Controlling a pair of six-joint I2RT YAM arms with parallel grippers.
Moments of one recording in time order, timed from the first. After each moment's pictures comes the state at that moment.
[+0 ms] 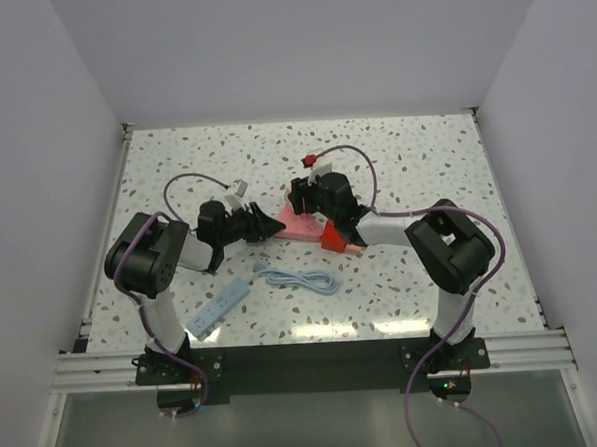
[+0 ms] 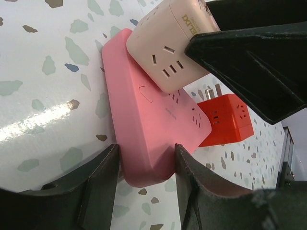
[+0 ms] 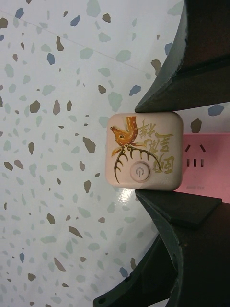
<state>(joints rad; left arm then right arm) -0.31 1.88 0.57 0.94 0.59 -0.60 0.67 1.89 0.99 0.52 0.10 0.20</state>
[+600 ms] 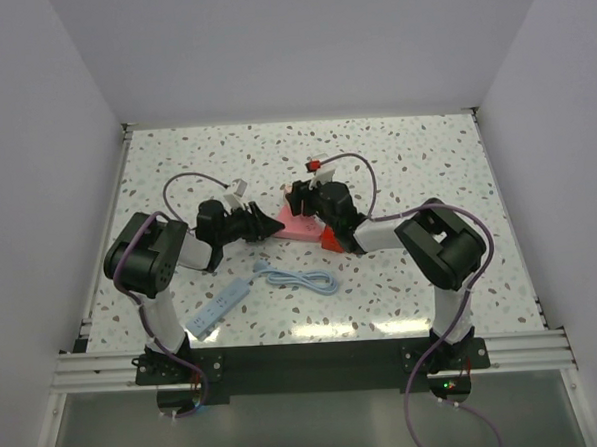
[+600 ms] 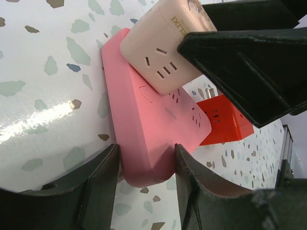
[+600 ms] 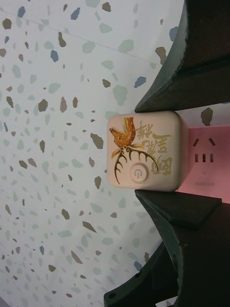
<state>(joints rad) -0.29 1.88 0.58 0.92 0.61 -0.59 0.69 1.95 0.93 0.73 0.15 0.26</state>
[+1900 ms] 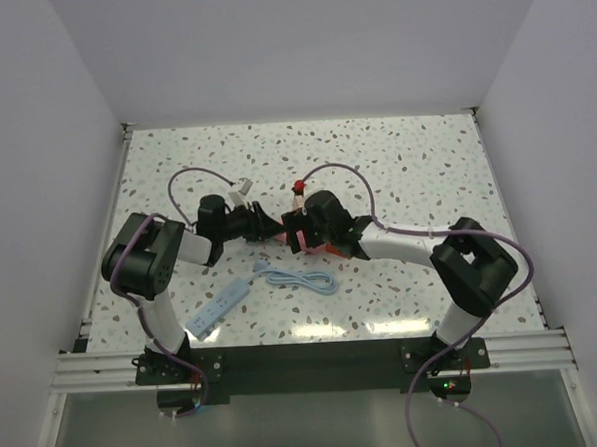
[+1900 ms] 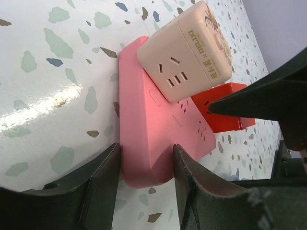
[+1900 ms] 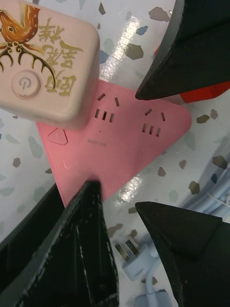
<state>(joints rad) -0.28 1.86 0.63 0.79 0.67 -0.51 0.79 1.72 0.97 0.05 0.13 0.33</state>
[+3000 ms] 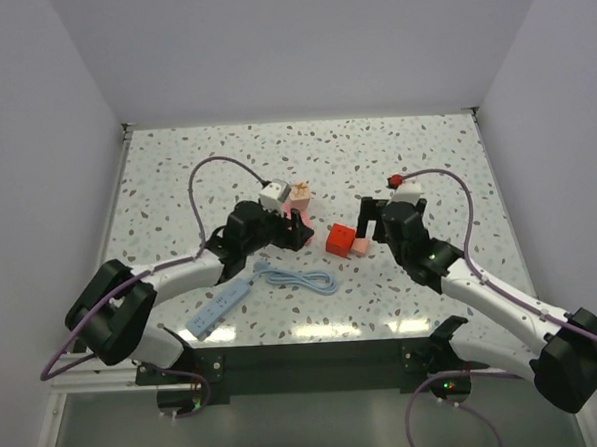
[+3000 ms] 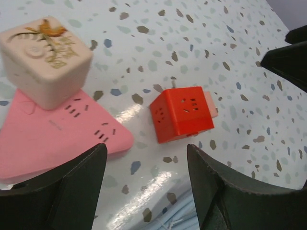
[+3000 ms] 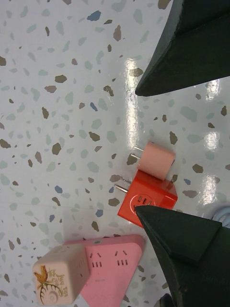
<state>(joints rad) -0.64 1.44 0.65 0.43 0.14 -0.34 0.63 1.03 0.66 -0.15 0.50 0.43</state>
